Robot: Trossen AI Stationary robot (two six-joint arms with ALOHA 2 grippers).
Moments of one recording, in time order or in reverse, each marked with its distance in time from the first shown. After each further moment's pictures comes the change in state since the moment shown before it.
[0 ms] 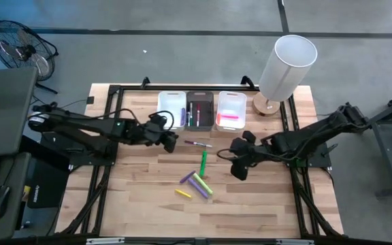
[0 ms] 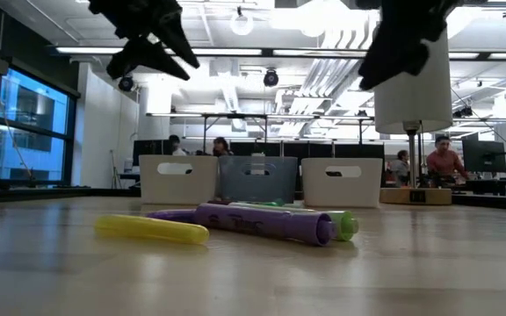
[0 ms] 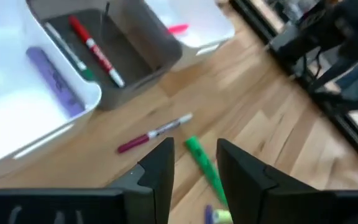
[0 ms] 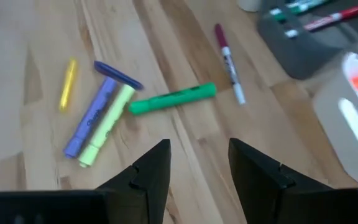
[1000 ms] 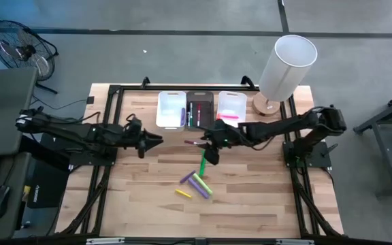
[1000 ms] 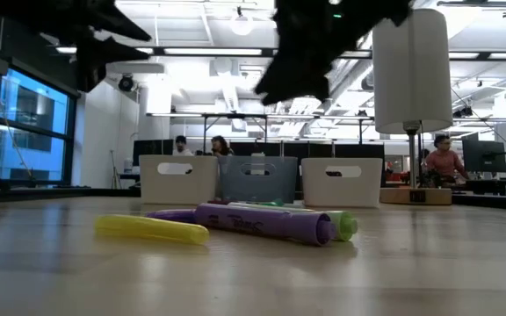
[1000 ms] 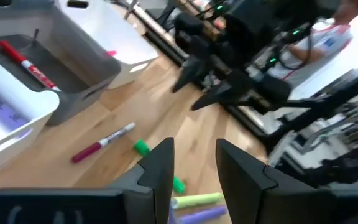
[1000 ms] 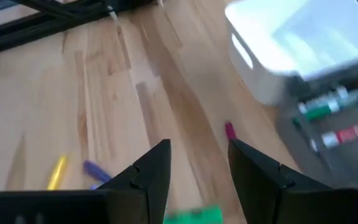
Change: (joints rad) left arm -0.082 -0.512 -0.471 0.396 0.082 0.158; right arm -0.275 0.292 0.111 0.461 -0.194 -0.273
